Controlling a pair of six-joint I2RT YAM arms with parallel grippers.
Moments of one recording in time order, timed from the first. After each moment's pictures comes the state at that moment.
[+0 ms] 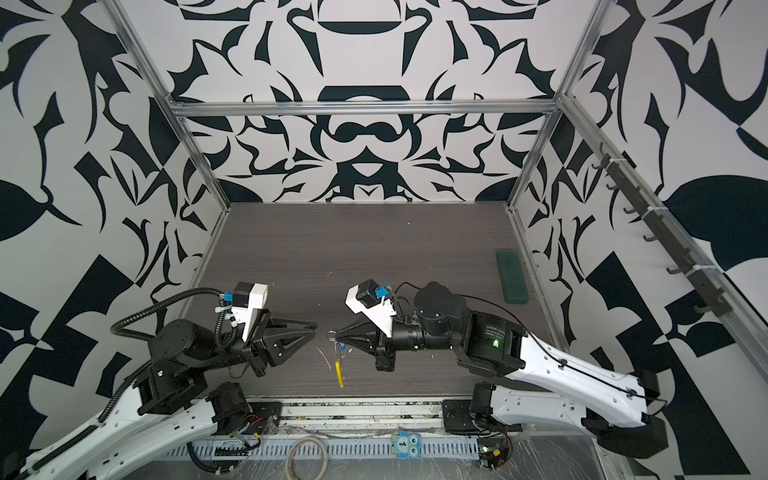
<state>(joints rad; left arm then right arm) -0.98 0.47 0.69 -0.05 0.48 -0.53 1.17 0.93 1.13 -0.46 -0.36 0.19</state>
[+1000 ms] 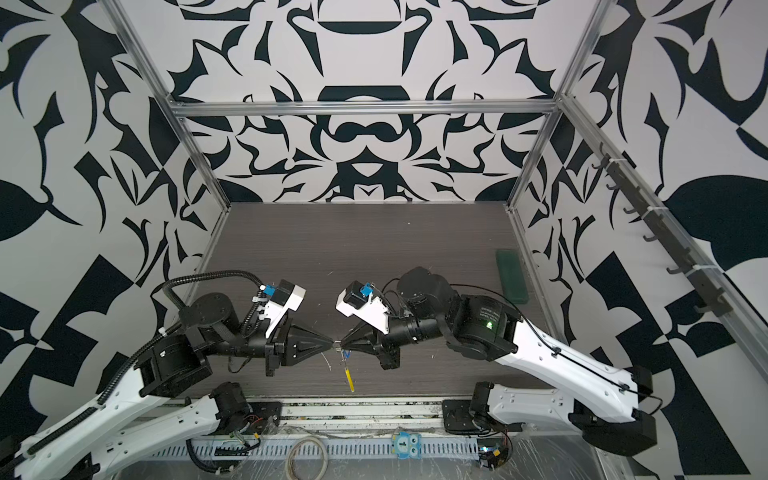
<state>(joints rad) -0.98 0.65 0.84 -0.35 0.64 -0.45 1.12 1.05 1.29 -0.74 -0.50 0.10</state>
